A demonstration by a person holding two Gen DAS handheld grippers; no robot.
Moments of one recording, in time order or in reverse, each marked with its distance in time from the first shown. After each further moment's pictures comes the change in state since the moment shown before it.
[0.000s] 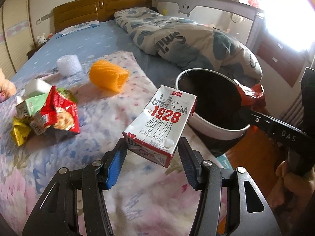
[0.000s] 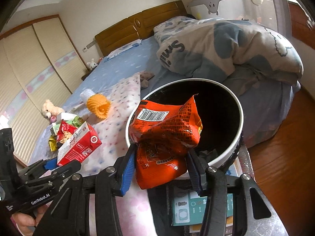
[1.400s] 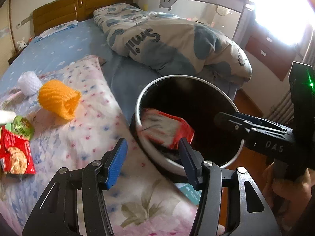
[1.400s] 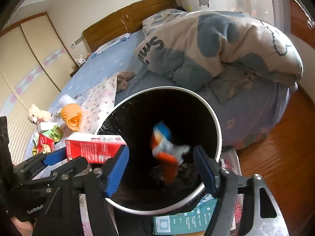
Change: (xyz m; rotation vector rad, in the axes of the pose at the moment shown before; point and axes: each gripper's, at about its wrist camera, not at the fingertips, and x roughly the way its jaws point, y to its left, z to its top) left arm 0.052 -0.046 0.047 0.045 0.037 -0.105; right arm 0.033 -0.044 0.040 0.022 0.061 -0.056
